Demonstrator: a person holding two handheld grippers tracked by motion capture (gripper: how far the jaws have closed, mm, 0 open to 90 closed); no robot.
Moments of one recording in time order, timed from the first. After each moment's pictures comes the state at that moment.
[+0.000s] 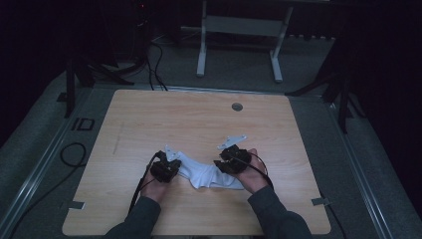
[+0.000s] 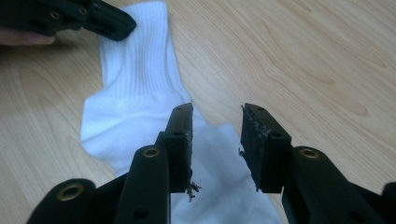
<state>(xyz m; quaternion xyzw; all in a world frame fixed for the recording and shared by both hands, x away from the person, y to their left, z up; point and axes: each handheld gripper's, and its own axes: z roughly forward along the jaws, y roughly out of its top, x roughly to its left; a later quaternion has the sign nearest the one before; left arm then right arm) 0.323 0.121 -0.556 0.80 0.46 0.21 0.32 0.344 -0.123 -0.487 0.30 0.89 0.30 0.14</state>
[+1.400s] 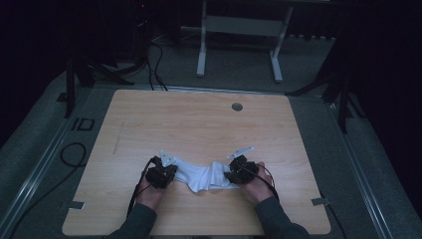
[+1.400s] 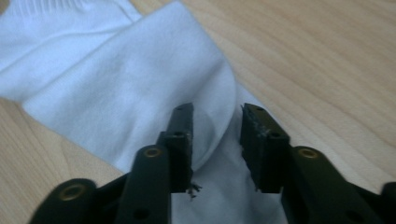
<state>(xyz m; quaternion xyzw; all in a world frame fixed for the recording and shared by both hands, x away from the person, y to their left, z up) 0.303 0.129 -0.554 0.80 0.47 0.20 0.31 0.338 -0.151 -0.536 0.37 0.89 0.25 0.11</state>
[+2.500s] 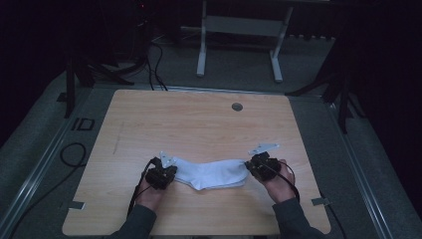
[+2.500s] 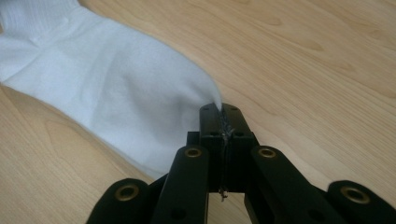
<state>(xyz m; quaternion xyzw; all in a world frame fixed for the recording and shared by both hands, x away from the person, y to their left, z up) 0.301 0.129 -0.555 0.80 0.47 0.20 0.31 0.326 -0.202 -0.488 0.39 0.86 0.28 0.16</state>
